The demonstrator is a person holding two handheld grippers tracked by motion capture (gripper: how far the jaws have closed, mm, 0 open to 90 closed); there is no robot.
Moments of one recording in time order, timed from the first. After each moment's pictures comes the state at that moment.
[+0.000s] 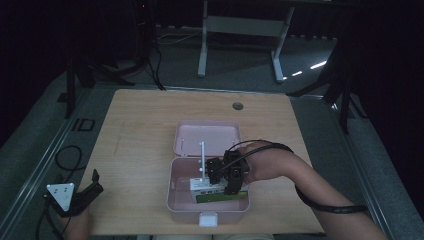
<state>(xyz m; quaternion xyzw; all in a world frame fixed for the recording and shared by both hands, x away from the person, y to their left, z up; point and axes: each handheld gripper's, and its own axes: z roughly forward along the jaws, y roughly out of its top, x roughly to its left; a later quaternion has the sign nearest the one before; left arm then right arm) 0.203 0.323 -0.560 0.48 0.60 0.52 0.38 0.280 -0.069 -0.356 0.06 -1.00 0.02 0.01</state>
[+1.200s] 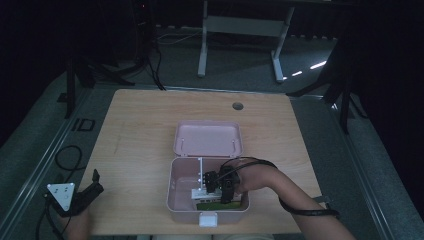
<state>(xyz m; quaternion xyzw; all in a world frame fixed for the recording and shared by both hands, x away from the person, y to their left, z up) 0.204 0.323 -0.561 0.49 0.59 0.52 0.38 0.301 -0.068 -0.458 0.04 -1.00 0.02 0.04</state>
